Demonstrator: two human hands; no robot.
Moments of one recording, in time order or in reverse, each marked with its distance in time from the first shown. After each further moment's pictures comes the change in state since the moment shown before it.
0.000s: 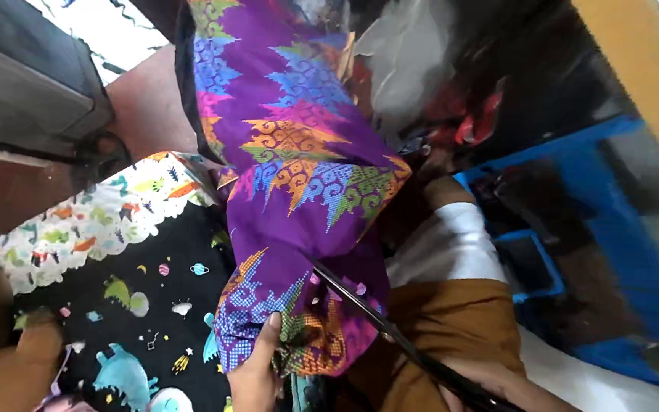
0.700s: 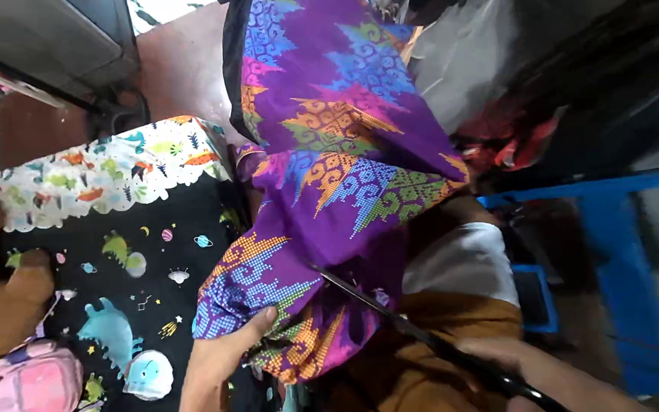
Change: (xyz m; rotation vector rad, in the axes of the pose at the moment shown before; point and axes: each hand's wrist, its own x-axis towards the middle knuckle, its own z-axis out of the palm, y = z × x) left_hand 0.032 0.019 -0.065 0.213 -0.225 0.062; right_hand 0.023 0.009 -0.046 -0.233 -0.051 -0.225
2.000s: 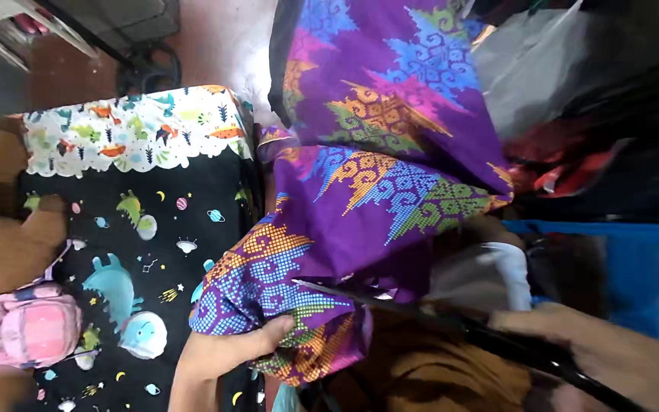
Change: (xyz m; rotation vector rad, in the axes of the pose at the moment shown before) left_hand -0.006 0.007 -0.027 0.057 -0.268 0.286; right_hand 0.031 -0.052 -0.055 -0.431 -0.202 -0.167
